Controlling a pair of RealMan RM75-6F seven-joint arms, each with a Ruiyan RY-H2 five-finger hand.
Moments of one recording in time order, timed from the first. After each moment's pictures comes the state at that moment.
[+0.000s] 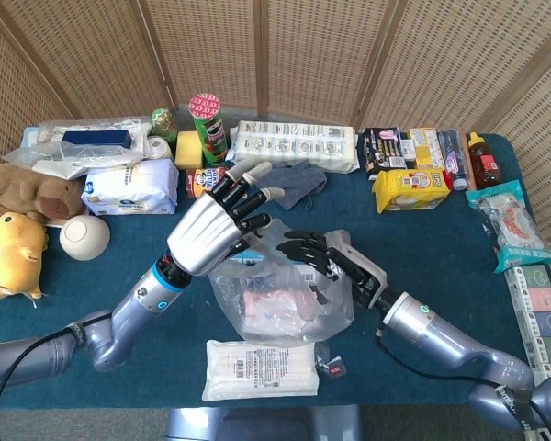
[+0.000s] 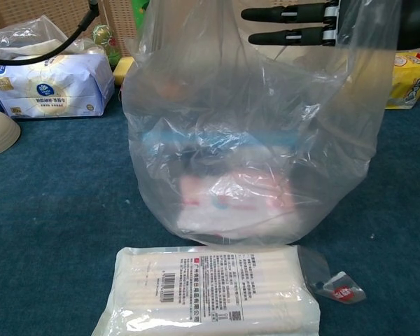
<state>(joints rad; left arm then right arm) -0.91 -1.48 -0.31 -1.56 1.66 1.35 0.19 0.83 -1.03 0.11 -1.87 -1.54 0.92 1.75</state>
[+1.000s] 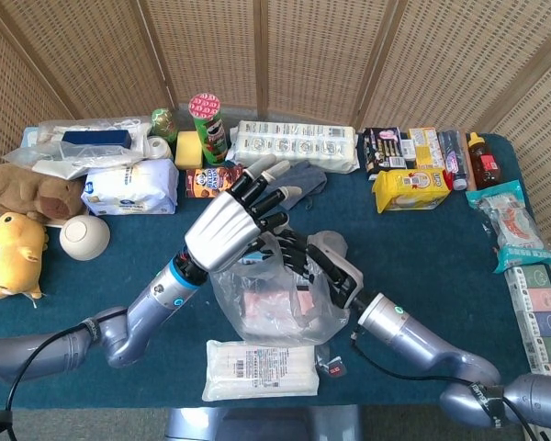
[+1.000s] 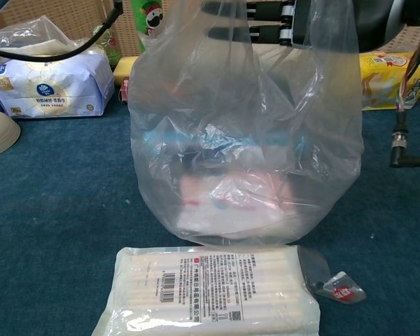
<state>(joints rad) -0.97 -1.52 -0.34 -1.54 1.63 1.32 0.22 0.83 -1.15 0.21 -1.92 -1.42 0.87 1.63</state>
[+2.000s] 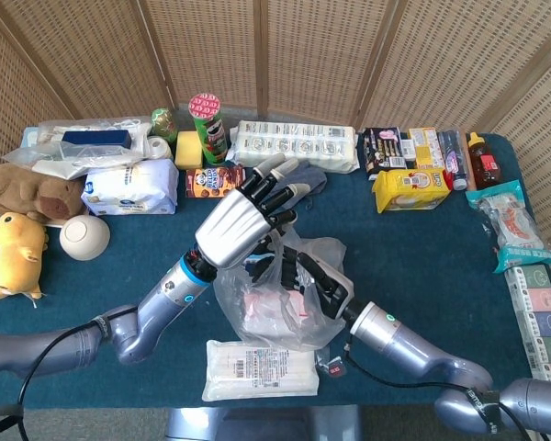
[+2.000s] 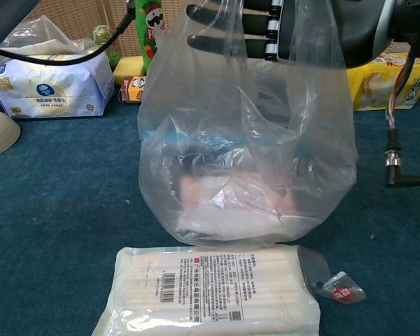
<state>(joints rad) -1.00 -1.56 -0.34 -1.50 1.60 1.31 0.22 0.80 -1.18 0.24 -1.94 -1.44 0.82 1.65</state>
